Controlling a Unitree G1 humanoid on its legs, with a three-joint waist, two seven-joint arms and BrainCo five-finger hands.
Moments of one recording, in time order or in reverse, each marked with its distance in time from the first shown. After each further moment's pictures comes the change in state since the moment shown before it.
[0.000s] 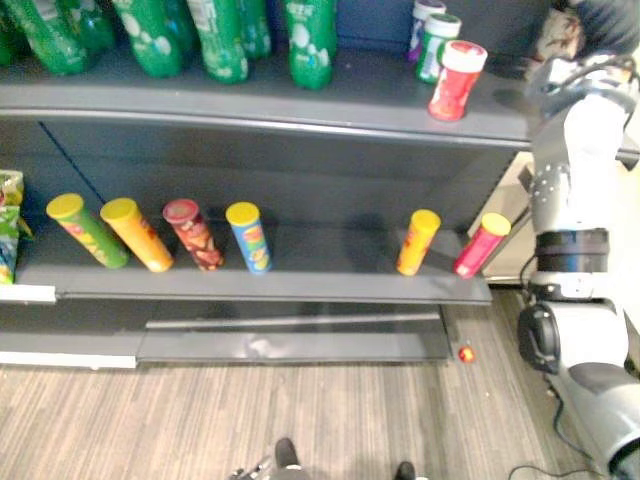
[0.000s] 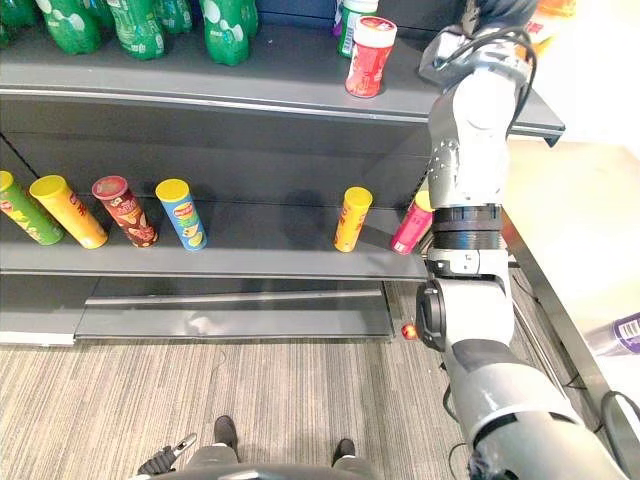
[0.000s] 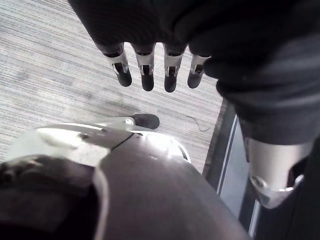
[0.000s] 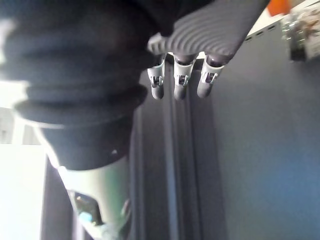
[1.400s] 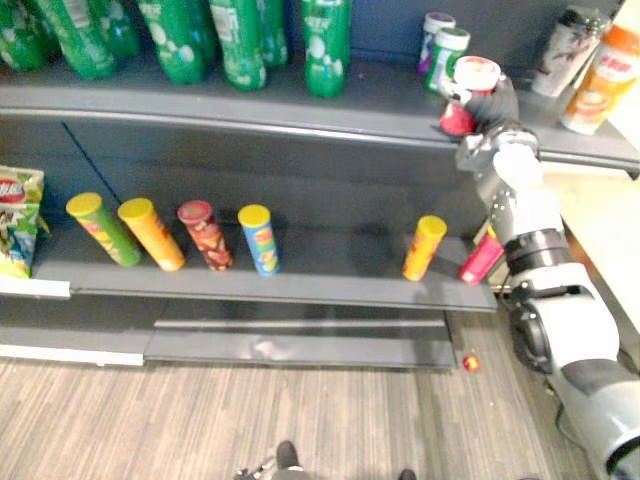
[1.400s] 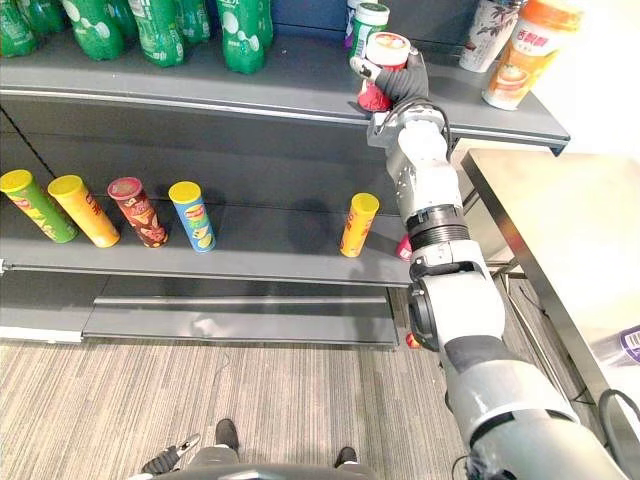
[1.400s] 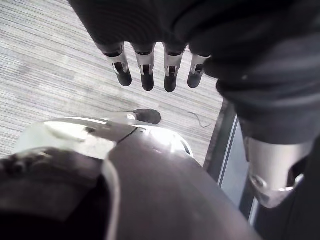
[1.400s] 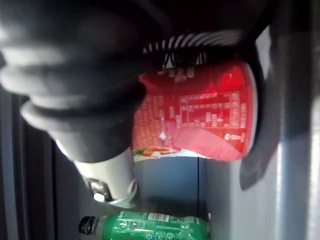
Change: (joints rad) left arm -0.017 0.006 -0.015 0.020 -0.010 0.011 -0.022; right arm -0.055 0.028 0.126 0.493 0.038 0.181 0.159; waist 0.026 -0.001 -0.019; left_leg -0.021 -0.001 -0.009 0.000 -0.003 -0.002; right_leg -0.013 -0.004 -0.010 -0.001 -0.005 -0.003
